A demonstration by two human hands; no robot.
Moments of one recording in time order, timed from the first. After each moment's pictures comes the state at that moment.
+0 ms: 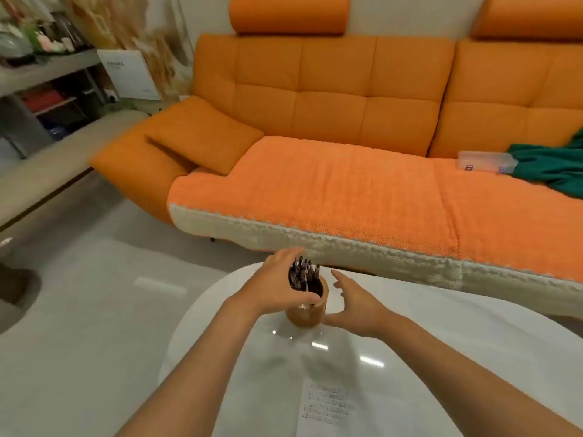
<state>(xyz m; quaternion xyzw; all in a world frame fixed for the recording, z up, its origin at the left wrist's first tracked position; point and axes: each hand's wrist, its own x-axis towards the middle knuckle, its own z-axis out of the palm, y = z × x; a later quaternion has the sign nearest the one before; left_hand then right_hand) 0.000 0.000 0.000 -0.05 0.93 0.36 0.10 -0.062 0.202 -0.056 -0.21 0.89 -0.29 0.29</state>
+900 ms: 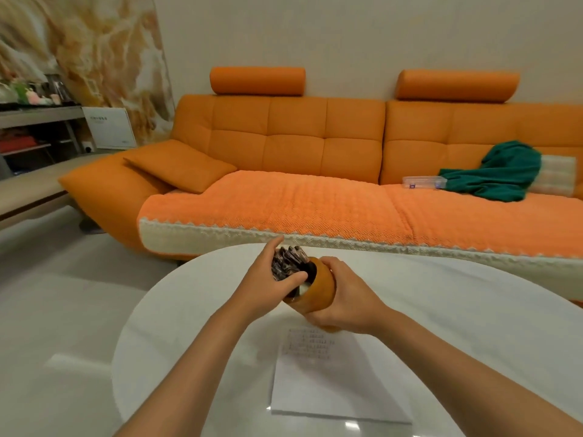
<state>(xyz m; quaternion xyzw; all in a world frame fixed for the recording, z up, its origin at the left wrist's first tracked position) 0.107 0.056 -0.111 0.01 0.85 0.52 -0.10 0.065 0.255 -0.119 -0.28 0.87 -0.40 0.04</state>
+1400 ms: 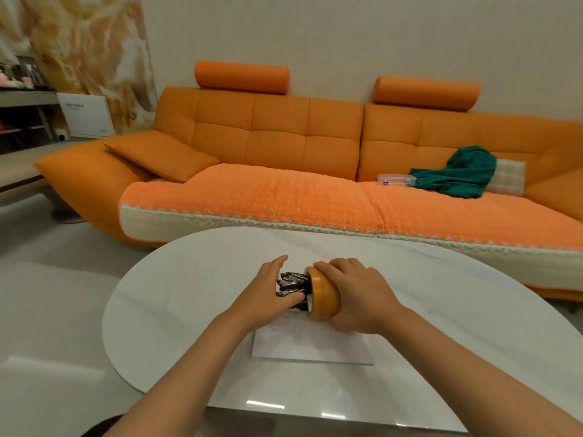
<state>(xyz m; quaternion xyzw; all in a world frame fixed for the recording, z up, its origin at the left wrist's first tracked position) 0.155 0.099 -0.163 0.04 0.90 0.43 -0.05 0.121 0.319 -0.132 -0.32 0.94 -0.01 -0.11</state>
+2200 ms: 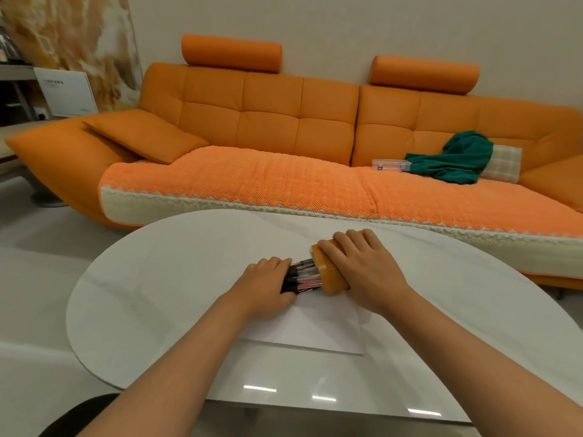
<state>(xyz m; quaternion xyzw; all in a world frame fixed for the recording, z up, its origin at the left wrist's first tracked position) 0.127 0.125 -0.189 0.12 0.98 0.14 -0.03 0.096 0.351 -0.138 -0.34 0.89 0.19 -0.22</state>
